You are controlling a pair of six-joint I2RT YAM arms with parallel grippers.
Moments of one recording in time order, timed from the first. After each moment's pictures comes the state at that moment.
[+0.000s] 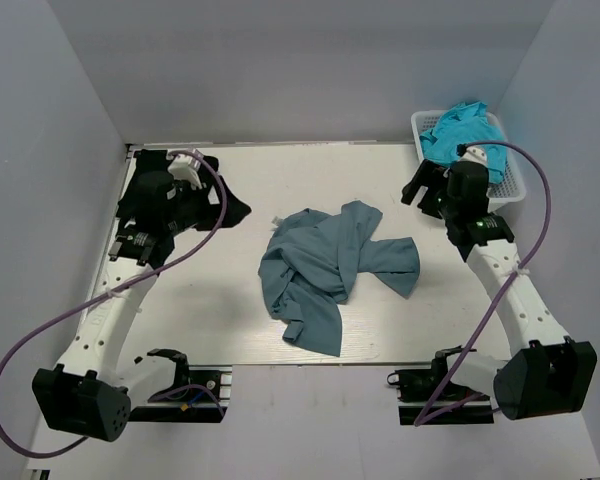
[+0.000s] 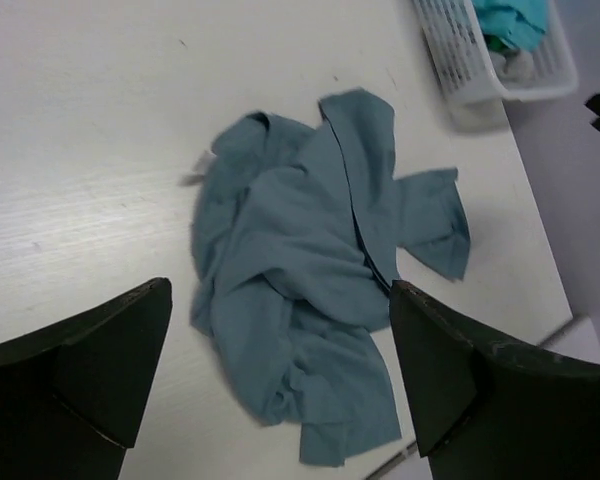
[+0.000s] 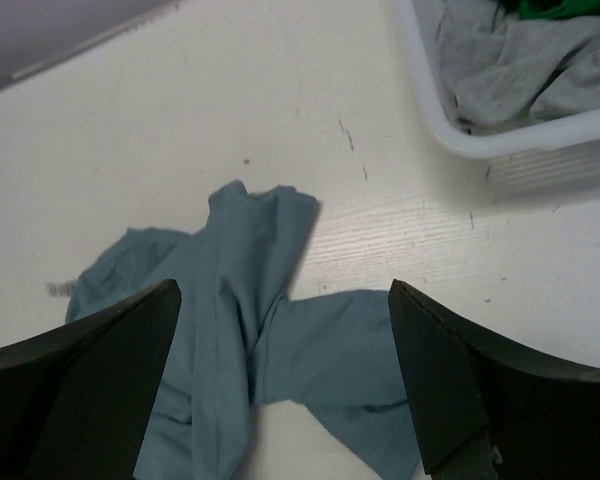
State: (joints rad) left arm -0.19 1.07 1.07 -0.41 0.34 -0.38; right arm 0.16 1.16 1.04 -0.33 0.09 0.42
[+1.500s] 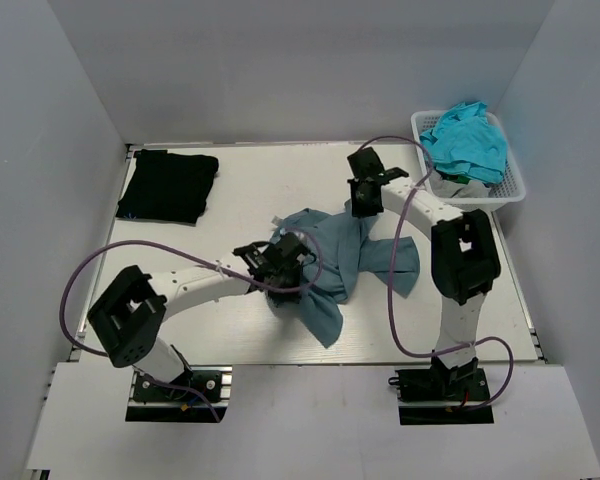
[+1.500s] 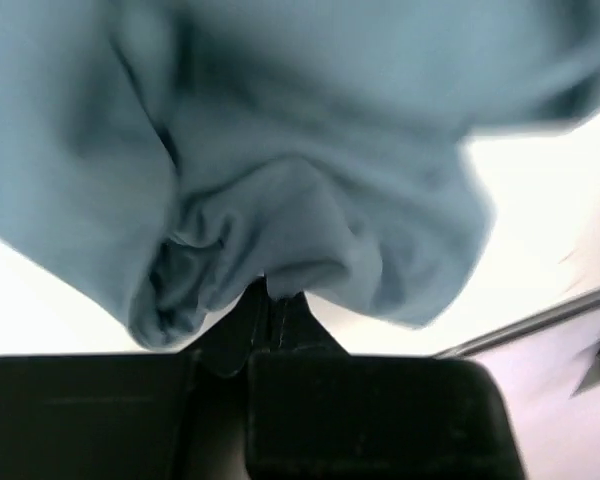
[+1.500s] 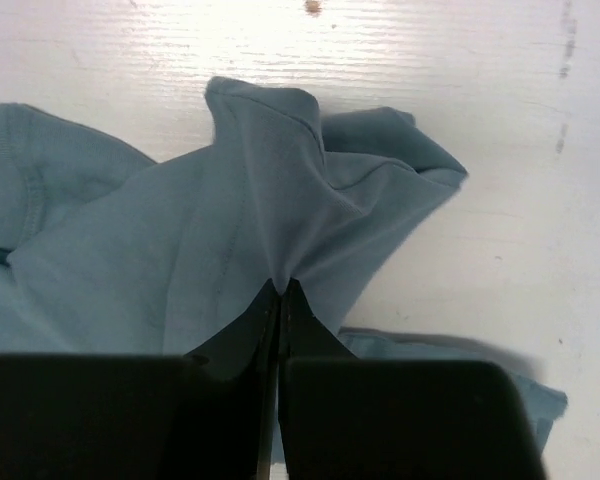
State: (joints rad) left arm -0.90 1.55 0.92 -0.50 0.01 -0.71; right arm 0.45 1.99 1.55 -0.62 0.17 0.28
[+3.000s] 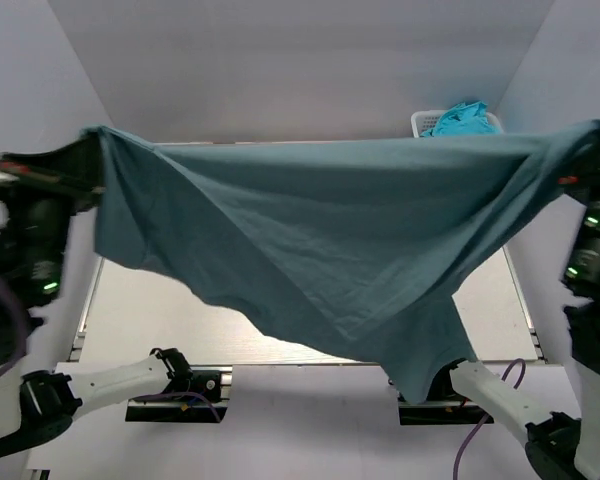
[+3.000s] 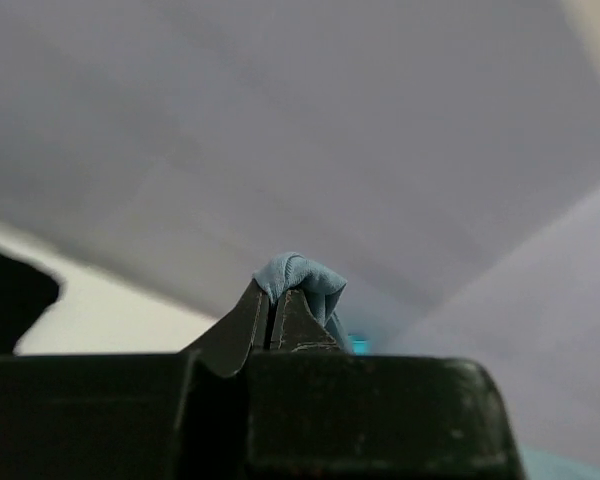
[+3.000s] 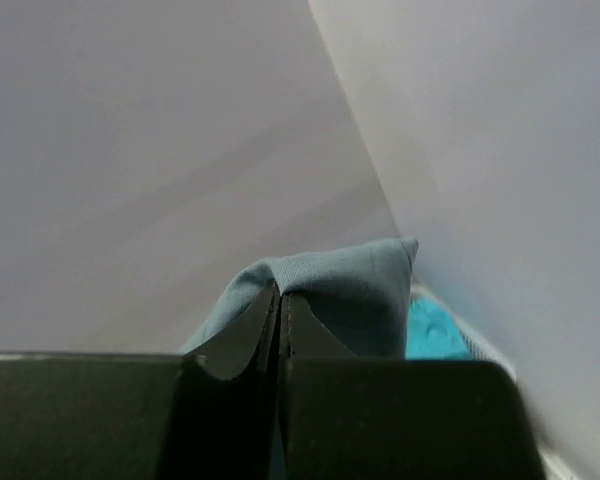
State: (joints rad) left arm -0.91 0.90 1.92 -0.57 -0.85 -0.40; right arm 0.43 0.81 1.73 -0.37 0.76 0.10
